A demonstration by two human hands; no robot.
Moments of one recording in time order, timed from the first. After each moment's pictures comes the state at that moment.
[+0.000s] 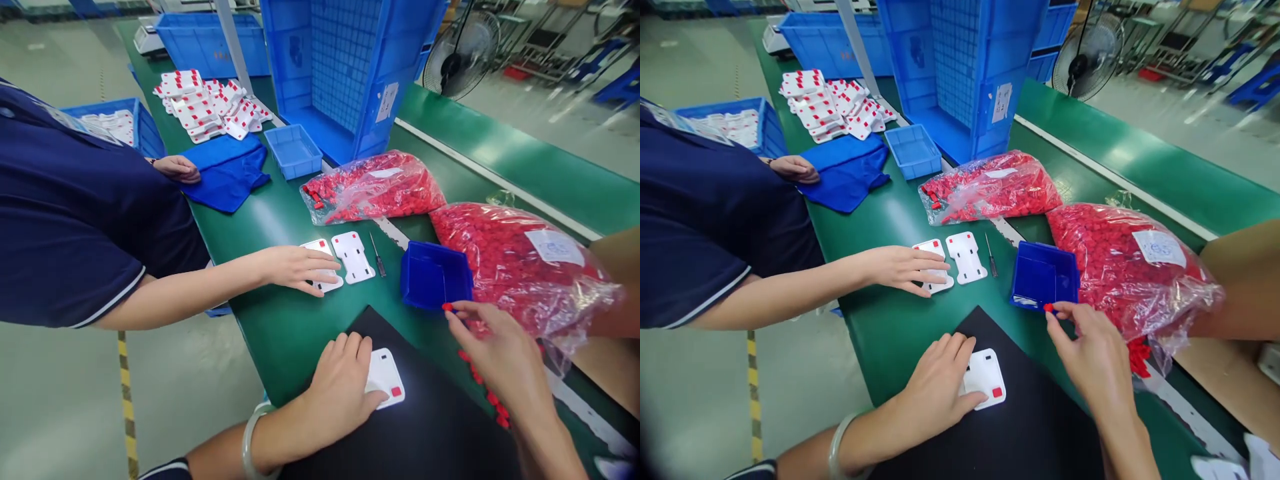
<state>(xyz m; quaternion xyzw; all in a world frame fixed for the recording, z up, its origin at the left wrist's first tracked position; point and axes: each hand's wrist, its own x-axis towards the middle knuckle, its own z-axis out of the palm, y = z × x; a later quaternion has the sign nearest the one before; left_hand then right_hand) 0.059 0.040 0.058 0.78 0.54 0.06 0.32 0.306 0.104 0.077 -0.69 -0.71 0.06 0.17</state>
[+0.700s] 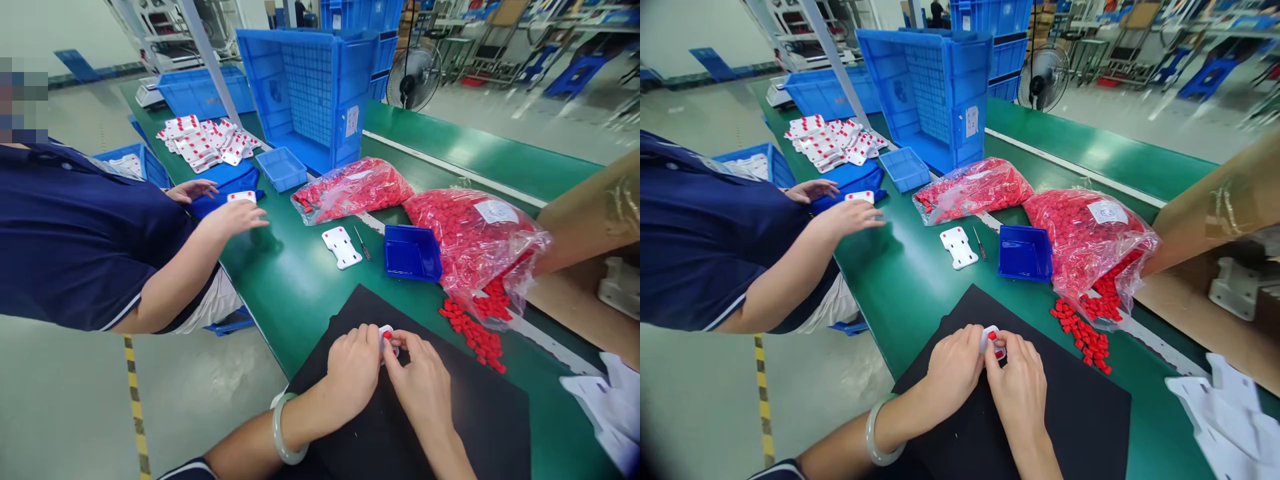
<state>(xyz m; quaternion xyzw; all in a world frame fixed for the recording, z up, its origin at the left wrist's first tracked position) 0.086 0.013 0.070 0.82 0.54 0.01 0.17 0.211 -0.015 0.050 -0.72 -0.62 0.14 0.26</state>
